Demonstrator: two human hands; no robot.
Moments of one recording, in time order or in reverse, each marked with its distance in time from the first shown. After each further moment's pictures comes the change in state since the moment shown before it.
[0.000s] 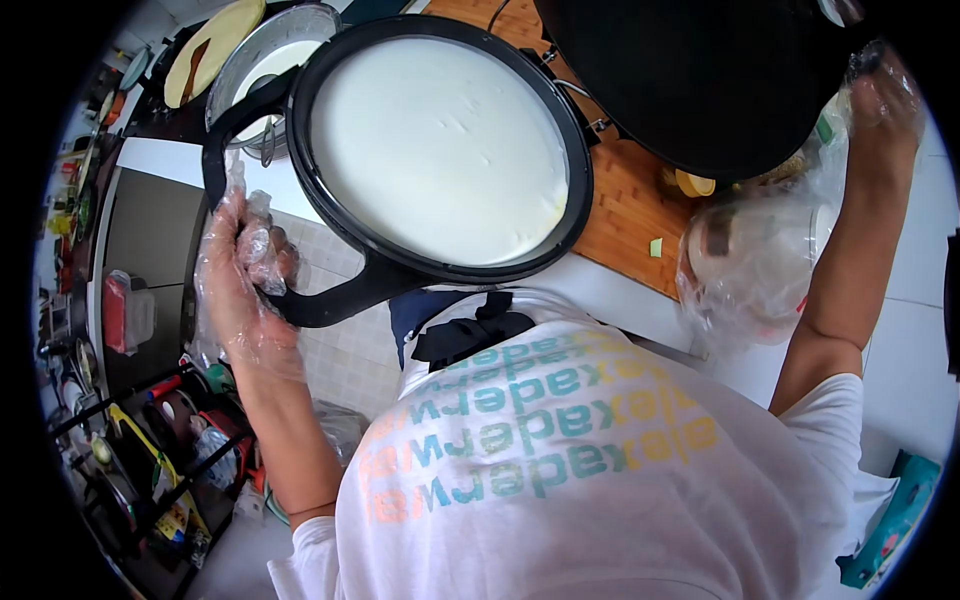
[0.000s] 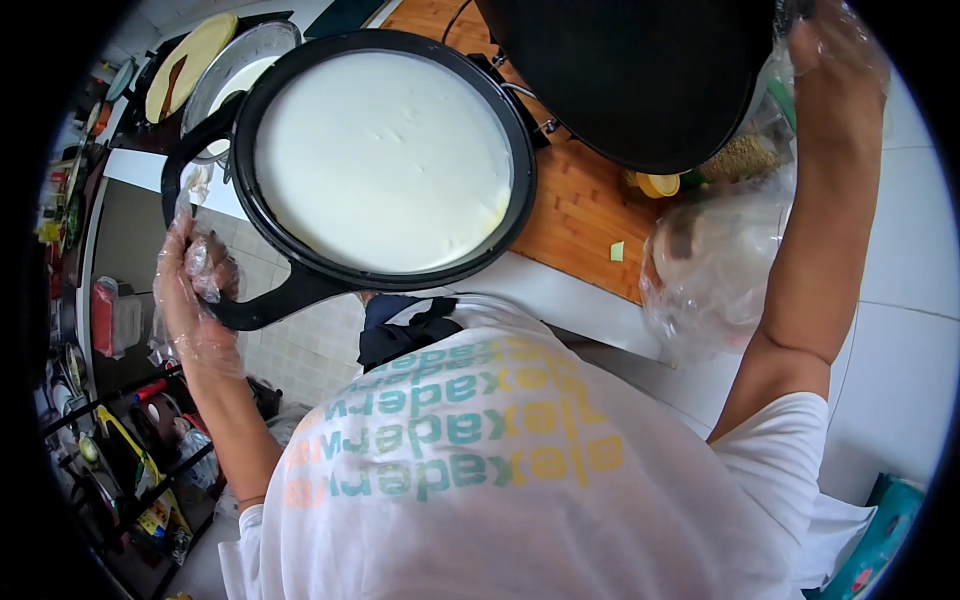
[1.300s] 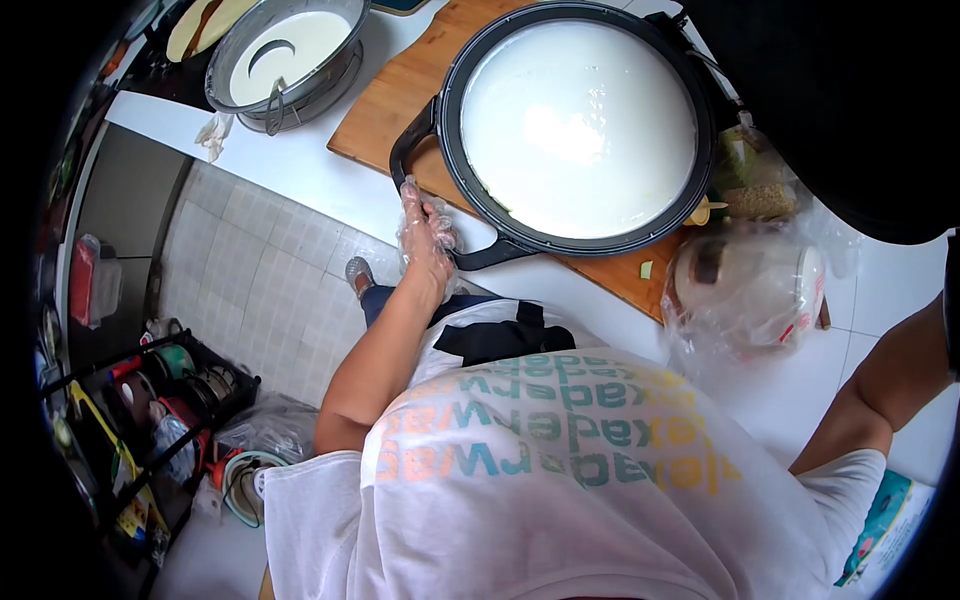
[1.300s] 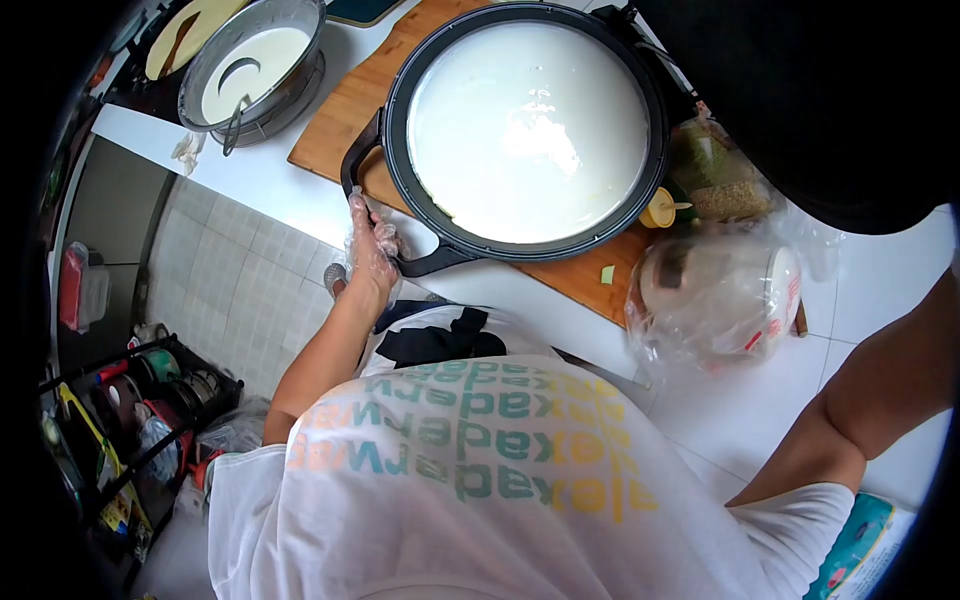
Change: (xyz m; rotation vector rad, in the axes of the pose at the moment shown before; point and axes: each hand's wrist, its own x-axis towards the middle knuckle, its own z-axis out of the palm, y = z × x) left_hand 0.073 -0.239 -0.021 -0.276 0.096 -0.538; right_hand 0.076 -0.001 0.036 -0.317 -0.239 0.044
